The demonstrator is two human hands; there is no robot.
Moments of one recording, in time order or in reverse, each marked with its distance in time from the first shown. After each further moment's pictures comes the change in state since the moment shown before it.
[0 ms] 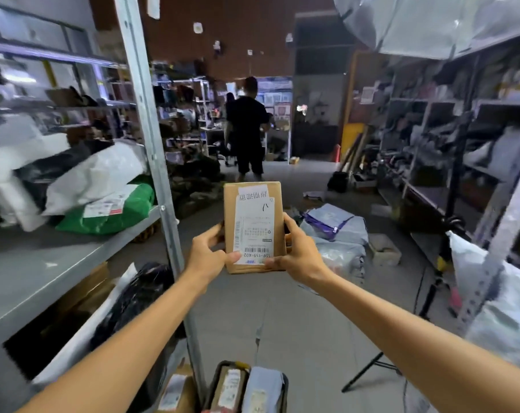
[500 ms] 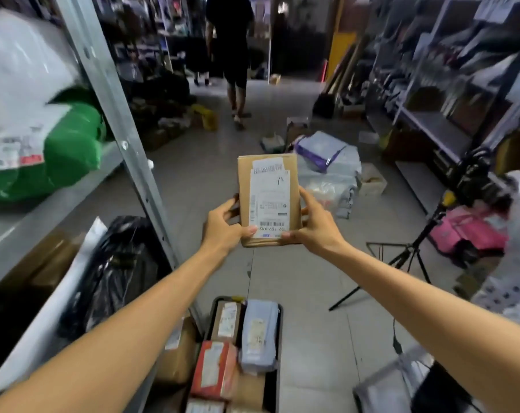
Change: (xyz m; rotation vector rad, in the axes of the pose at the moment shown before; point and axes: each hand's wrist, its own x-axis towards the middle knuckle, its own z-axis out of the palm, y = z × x) left_hand 0.089 -0.117 0.030 -0.061 -0.185 -0.184; right_hand 0.057 0.104 0.060 -0.087 0.039 0.238
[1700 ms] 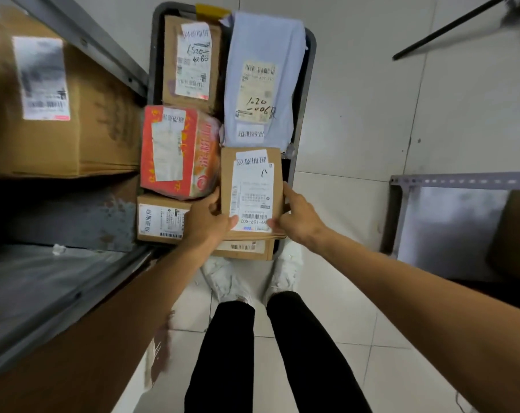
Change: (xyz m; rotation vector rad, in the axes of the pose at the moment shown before) left_hand -0.102 -0.642 0.103 0.269 -0.178 -0.923; right_hand -0.181 0.517 0.380 0.073 -0.617 0.977
